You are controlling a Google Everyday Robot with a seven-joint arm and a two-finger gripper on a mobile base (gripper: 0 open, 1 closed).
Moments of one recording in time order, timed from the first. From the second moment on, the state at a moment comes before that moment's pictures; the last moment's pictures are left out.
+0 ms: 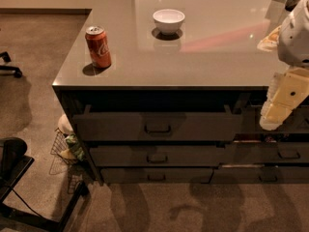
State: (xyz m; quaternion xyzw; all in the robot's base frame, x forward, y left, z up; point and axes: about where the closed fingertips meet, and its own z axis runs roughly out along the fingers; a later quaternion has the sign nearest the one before) arm 0.438 -0.217 0.976 -0.60 0.78 -0.03 0.16
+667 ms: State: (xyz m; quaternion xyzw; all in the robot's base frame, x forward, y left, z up) arm 0.434 -0.211 0.935 -0.61 0.77 -0.01 0.18
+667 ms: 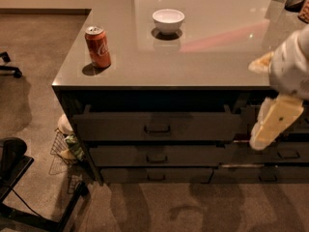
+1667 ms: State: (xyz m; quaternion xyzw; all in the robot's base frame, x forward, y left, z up) arm 0.452 -0.183 0.759 -0.64 0.72 0.02 0.26
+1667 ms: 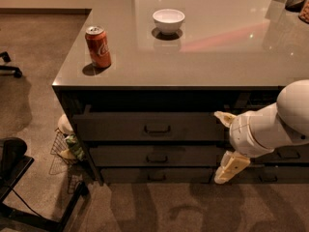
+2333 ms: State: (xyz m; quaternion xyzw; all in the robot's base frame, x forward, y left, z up) arm 0.461 -0.181 0.746 -0.64 0.72 0.01 0.26
